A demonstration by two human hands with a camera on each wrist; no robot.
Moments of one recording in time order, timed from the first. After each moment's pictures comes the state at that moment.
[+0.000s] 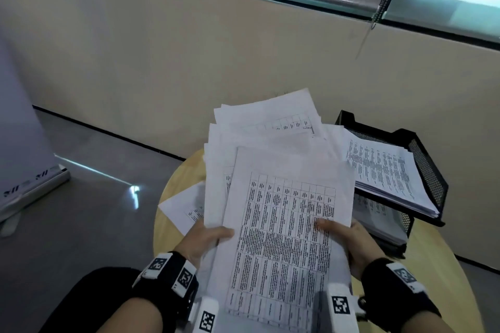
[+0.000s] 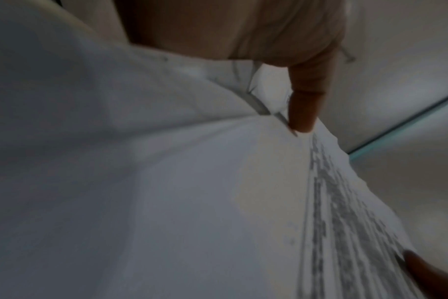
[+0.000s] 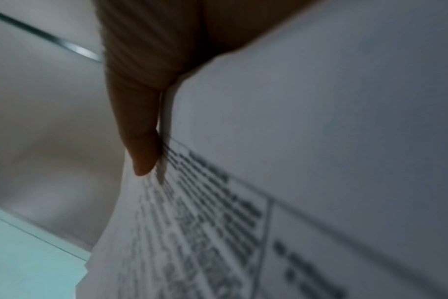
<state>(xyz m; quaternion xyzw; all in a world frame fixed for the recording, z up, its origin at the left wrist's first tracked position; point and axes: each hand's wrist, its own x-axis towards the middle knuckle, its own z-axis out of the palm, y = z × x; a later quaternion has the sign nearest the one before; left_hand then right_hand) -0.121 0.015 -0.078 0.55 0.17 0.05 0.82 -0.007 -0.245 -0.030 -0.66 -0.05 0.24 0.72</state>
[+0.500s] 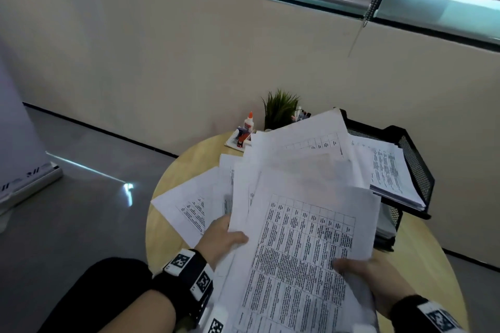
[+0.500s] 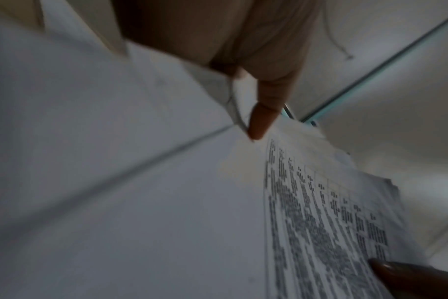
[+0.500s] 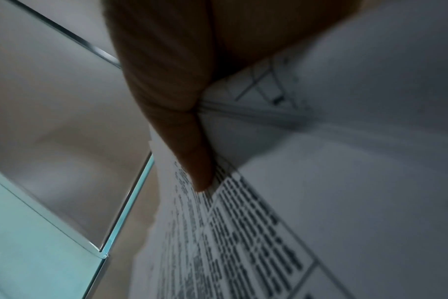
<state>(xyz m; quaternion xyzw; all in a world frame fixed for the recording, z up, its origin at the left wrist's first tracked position) -0.102 -0.025 -0.089 0.62 0.16 0.01 0.77 -0.046 -0.304 -0.029 -0.74 0.00 0.24 0.63</state>
